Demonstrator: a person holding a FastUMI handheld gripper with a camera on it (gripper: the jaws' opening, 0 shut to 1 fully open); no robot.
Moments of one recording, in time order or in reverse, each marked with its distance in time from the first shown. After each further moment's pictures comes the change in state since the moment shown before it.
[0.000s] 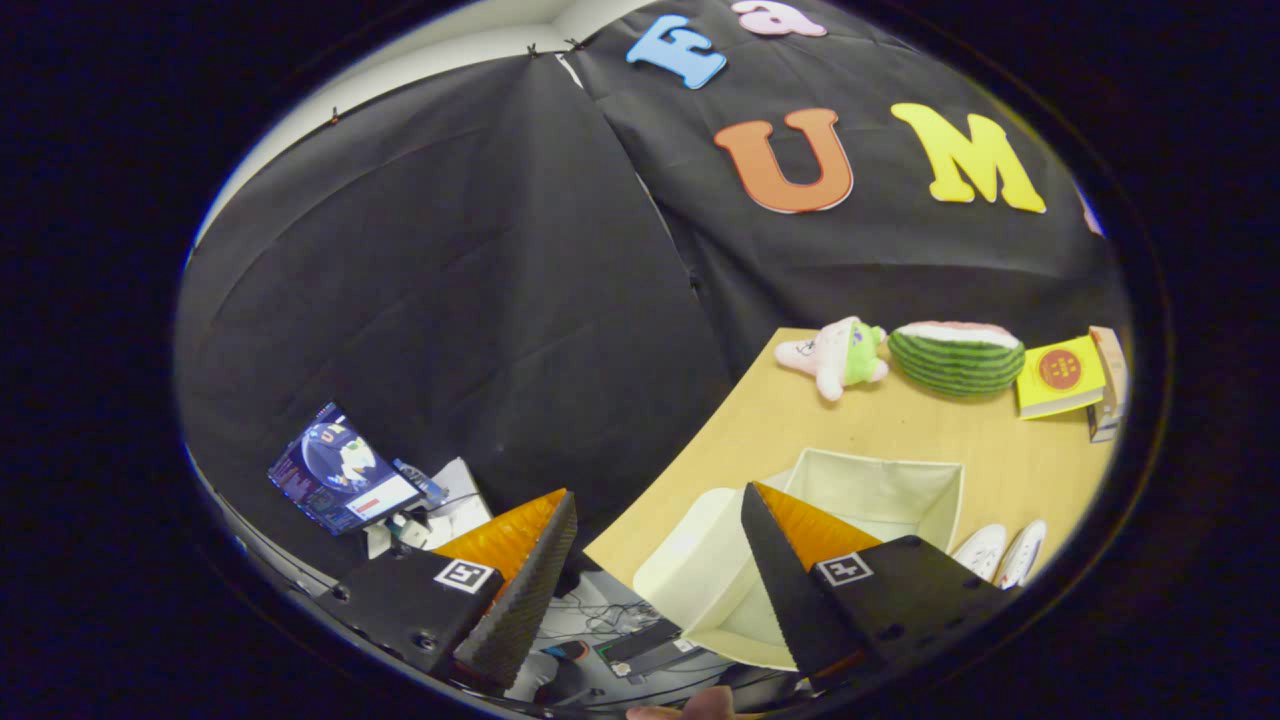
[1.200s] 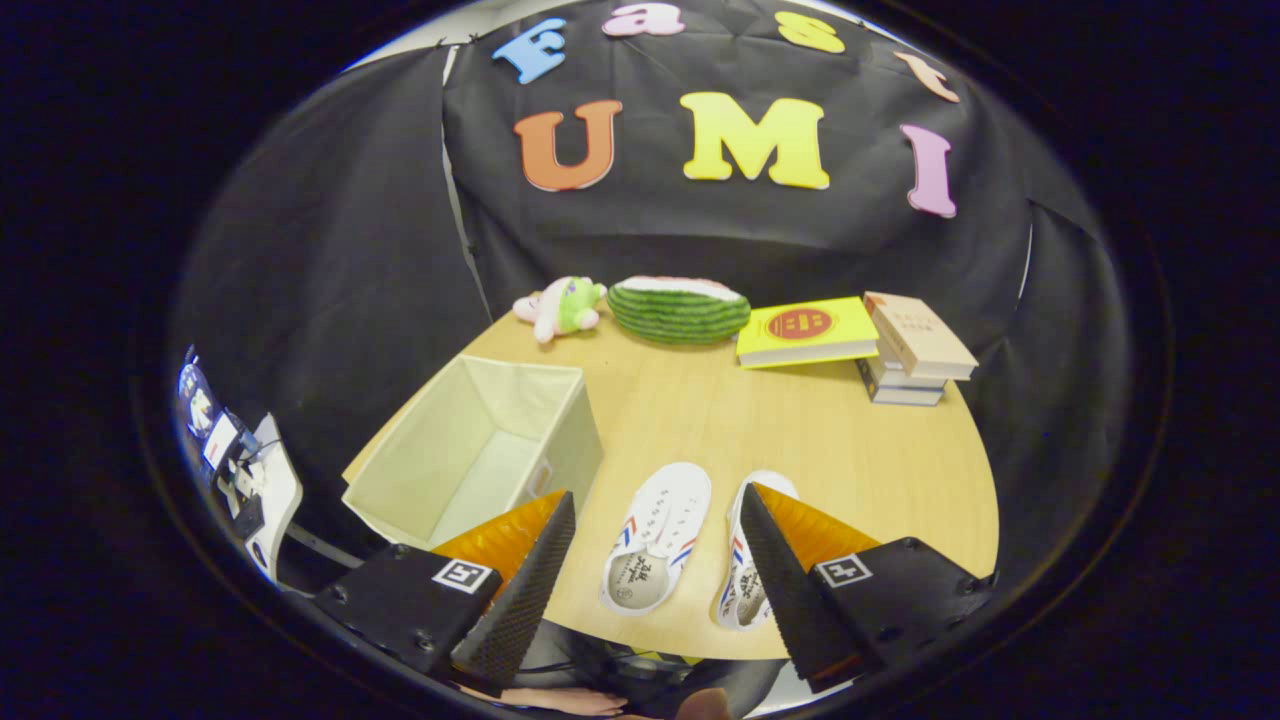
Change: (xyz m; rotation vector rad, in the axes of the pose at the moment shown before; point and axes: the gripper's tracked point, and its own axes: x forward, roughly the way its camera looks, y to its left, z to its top) arm -0.133 -0.293 -0.138 0.042 0.137 -0.507
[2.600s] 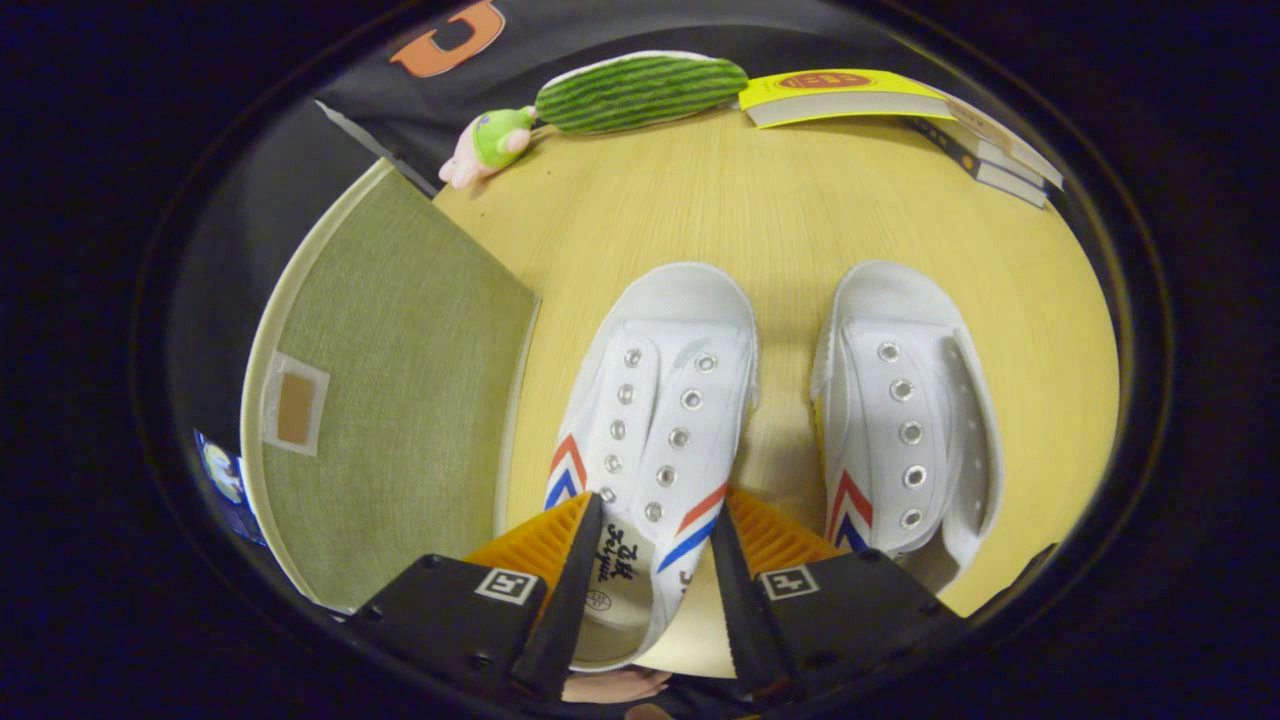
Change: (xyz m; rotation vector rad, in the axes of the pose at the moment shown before) arm 0.152 -0.010 -0.109 0.247 0.456 0.150
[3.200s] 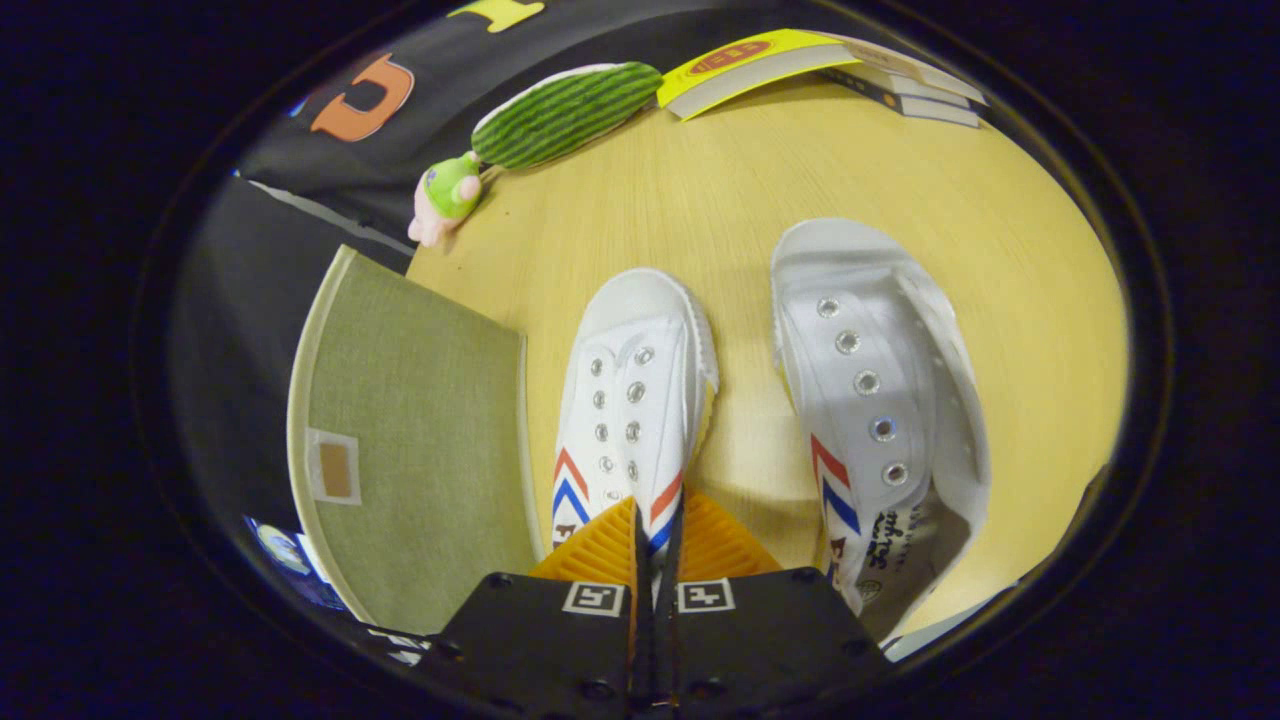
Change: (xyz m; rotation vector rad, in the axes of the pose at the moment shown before) arm -0.014 0.004 0.002 0.279 -0.029 0.106
